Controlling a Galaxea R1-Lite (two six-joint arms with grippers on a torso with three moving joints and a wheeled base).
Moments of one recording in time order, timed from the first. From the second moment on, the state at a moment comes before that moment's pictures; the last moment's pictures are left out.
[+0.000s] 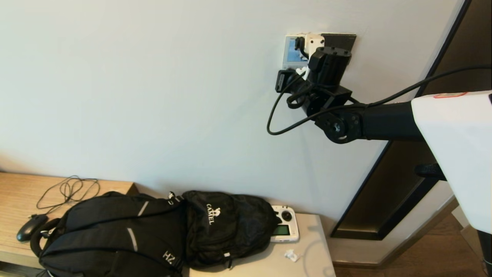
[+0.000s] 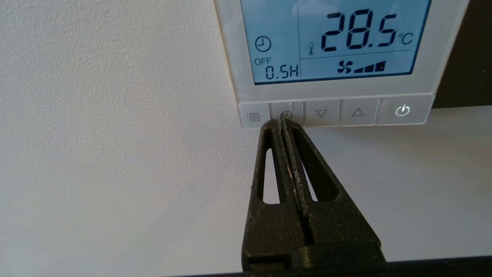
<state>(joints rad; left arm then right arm) 0.00 0.00 0.00 -0.01 0.00 0.00 0.46 2.20 -1.86 -0.63 -0.37 -0.01</state>
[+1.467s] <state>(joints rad) 0.00 0.00 0.00 -0.01 0.00 0.00 0.46 1.70 -1.32 -0.65 -0.37 -0.03</state>
